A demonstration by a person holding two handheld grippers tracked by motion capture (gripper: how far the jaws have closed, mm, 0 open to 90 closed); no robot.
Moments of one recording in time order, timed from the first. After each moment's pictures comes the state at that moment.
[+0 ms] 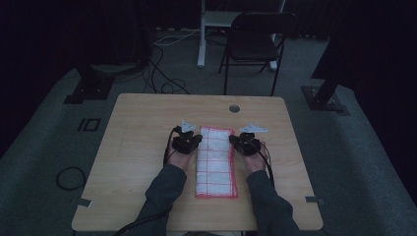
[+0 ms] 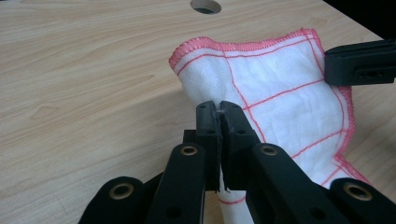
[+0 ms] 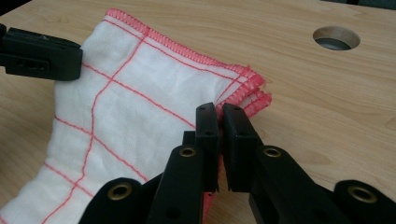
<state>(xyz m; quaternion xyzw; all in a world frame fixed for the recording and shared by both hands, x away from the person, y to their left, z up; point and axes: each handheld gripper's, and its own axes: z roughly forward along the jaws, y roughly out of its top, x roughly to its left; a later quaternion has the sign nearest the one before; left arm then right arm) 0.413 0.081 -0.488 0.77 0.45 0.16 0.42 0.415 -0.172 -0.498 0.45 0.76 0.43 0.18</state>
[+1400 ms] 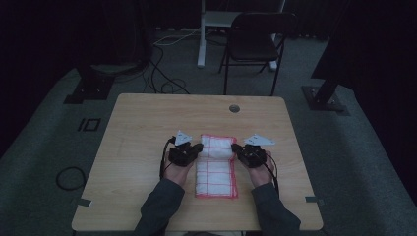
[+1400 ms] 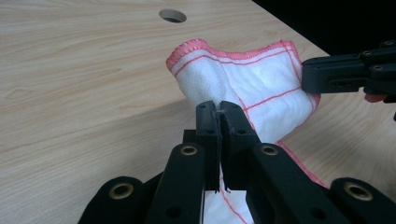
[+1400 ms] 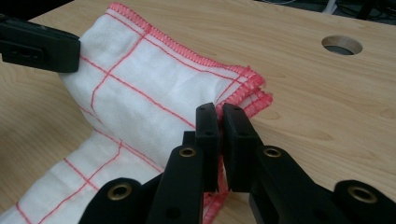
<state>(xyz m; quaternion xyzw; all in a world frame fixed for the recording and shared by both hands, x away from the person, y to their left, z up) 0.361 0.086 -0.478 0.76 0.43 0.14 0.47 0.367 -0.181 -0.489 0.42 0.76 0.45 0.19</state>
